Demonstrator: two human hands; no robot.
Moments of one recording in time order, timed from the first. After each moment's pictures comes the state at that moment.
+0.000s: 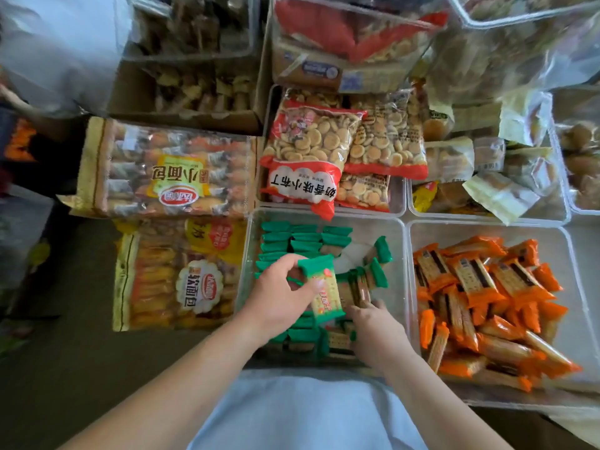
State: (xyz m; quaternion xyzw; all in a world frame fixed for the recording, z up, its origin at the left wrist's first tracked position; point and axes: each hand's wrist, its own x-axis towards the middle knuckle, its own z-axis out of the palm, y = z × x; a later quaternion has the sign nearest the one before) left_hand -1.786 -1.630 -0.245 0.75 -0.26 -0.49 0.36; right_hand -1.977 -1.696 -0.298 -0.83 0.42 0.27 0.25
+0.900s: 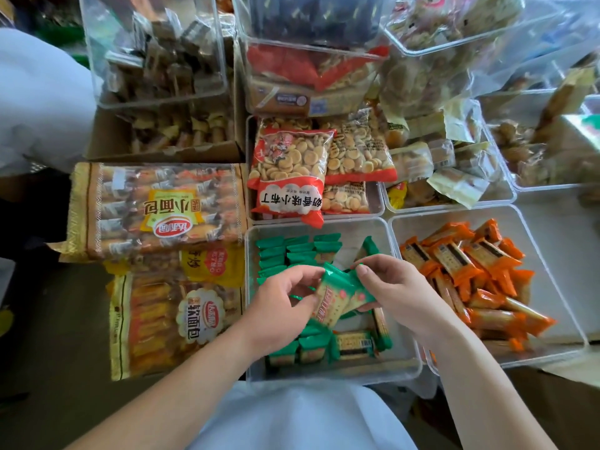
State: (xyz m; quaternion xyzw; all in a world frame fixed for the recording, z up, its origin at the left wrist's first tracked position) left_hand -1.763 -1.608 -0.207 0.65 -0.41 -0.52 0.36; right_hand -1.953 -1.701 -0.176 -0.52 0.57 -0.11 0.63
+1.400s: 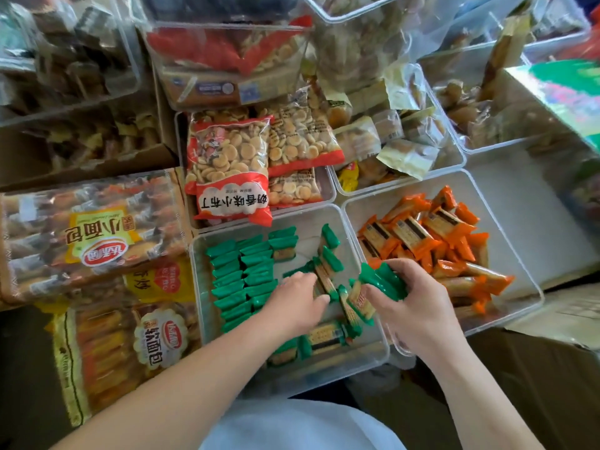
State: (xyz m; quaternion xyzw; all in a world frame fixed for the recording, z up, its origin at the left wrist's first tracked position) left_hand -1.833 -1.677 -0.286 0.67 -0.60 -0.43 -0.03; right_hand -2.034 -1.681 -0.199 -0.56 0.69 -0.17 0.42
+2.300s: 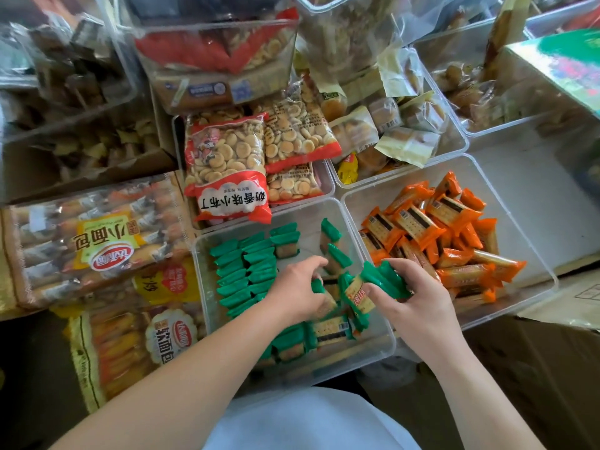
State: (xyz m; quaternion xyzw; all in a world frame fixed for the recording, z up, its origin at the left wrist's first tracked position) left_hand -1.832 -1.686 -0.290 0.68 -0.57 -0.46 0.03; right_hand -2.045 -1.665 -0.221 -0.54 0.67 -0.22 0.47
